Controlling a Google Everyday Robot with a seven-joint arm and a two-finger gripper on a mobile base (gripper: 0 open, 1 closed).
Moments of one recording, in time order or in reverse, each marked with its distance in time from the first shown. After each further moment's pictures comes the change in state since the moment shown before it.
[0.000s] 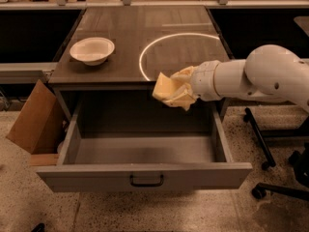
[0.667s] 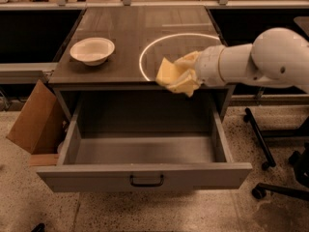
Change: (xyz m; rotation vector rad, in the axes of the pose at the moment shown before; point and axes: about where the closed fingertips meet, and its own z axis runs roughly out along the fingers) arm -0.015 -0.036 -0.010 0.033 -0.022 -0.026
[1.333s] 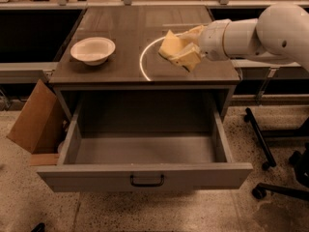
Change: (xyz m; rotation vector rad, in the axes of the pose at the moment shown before) arm -0.020 -0.075 -0.002 0.087 -0.055 0.044
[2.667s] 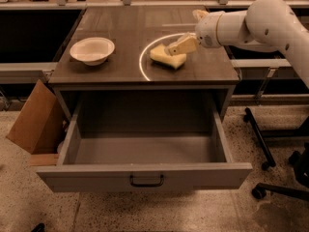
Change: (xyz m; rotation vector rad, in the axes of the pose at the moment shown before) arm 0.012 -0.057 0.045 0.022 -0.034 0.170
